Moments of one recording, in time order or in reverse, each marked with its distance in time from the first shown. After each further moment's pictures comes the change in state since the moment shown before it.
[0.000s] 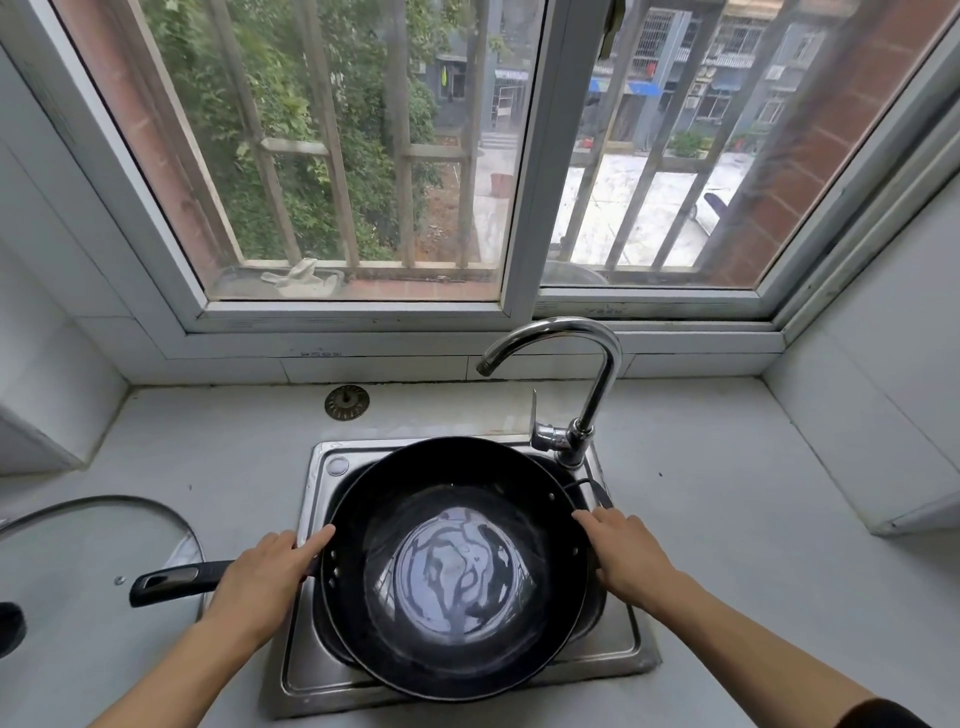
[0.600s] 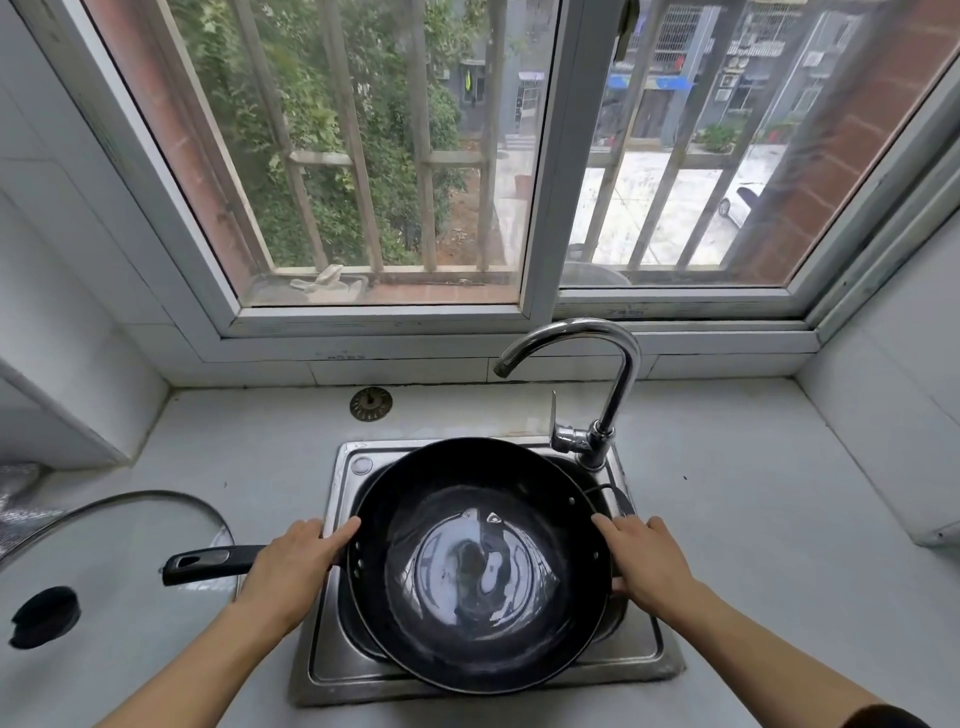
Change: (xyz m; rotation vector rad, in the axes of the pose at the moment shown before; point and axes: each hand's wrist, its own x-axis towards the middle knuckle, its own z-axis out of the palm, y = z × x) left_hand 0.001 0.017 -0.025 0.037 -0.051 -0.111; right_hand 0.002 0.003 0.010 -0.098 0.021 -0.018
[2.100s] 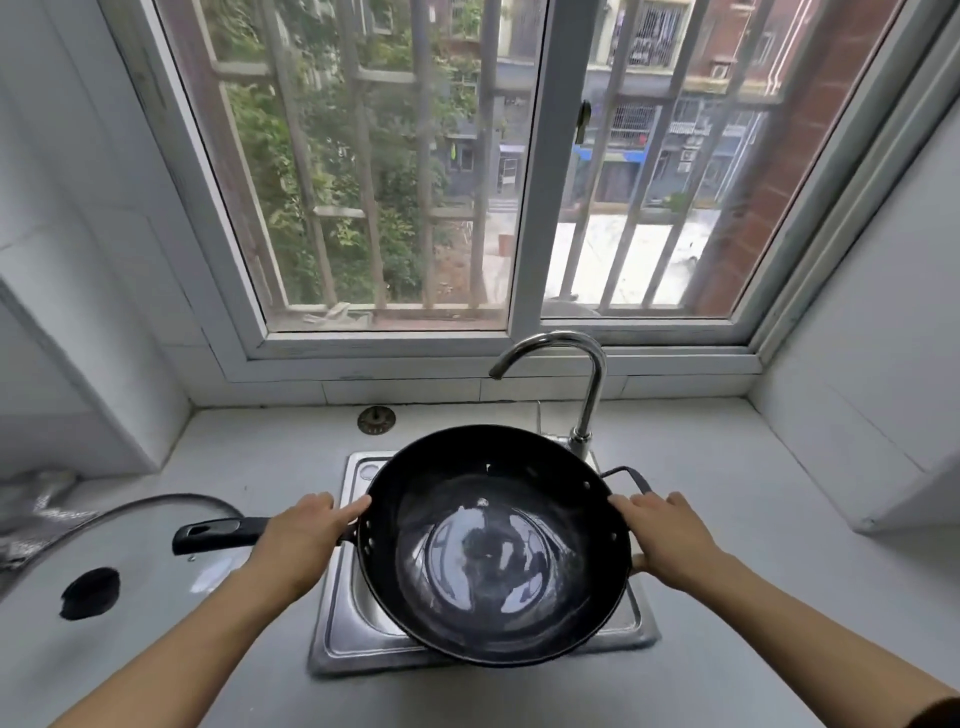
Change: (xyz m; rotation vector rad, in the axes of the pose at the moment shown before) left_hand -0.054 0.012 -0.070 0.049 0.027 0.021; right_hand -0.078 0.003 -0.073 -0.057 0.126 0.014
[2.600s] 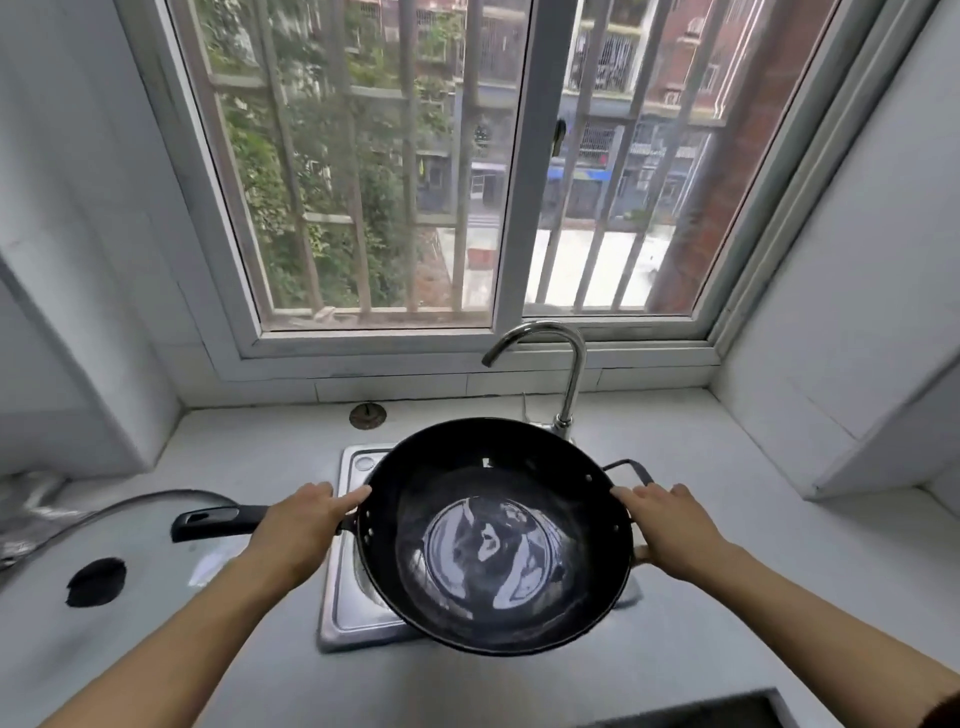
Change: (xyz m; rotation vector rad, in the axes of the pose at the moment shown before) left_hand -0.033 -0.013 -0.005 -0.031 0.078 0.090; right_hand -0.060 -0.020 -0.015 -0.040 0.045 0.063
